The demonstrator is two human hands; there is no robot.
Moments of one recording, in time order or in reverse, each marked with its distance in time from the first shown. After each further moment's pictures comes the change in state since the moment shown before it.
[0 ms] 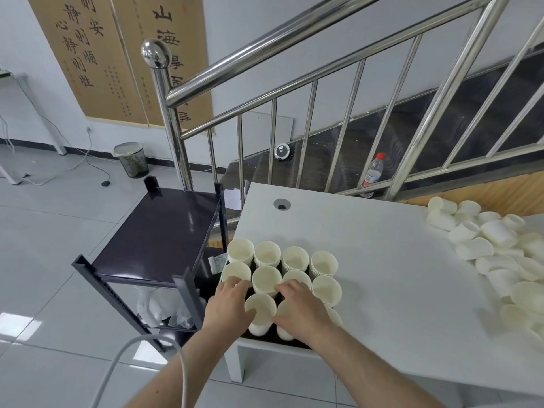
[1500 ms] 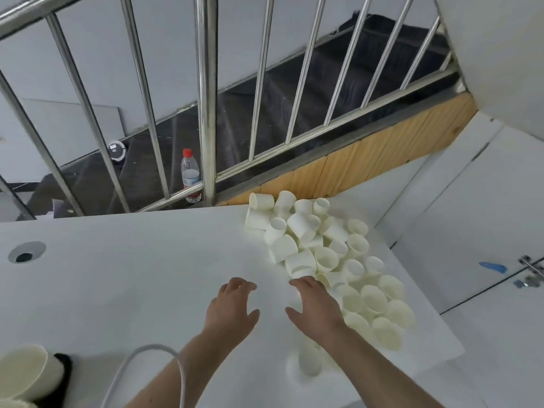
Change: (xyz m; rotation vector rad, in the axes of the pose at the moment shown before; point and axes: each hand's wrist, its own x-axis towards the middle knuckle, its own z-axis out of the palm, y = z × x) left_hand 0.148 0.480 0.184 -0.132 -0.195 0.413; right_hand -0.107 0.480 -0.196 -0.025 0.177 0.482
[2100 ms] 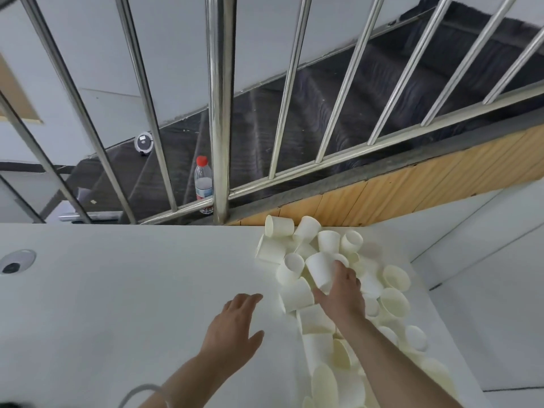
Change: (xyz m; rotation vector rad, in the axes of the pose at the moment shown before) left_hand 0.098 0.000 0.002 -0.043 -0.004 -0.043; right_hand 0.184 0.066 -0.017 0.075 0.130 0.275
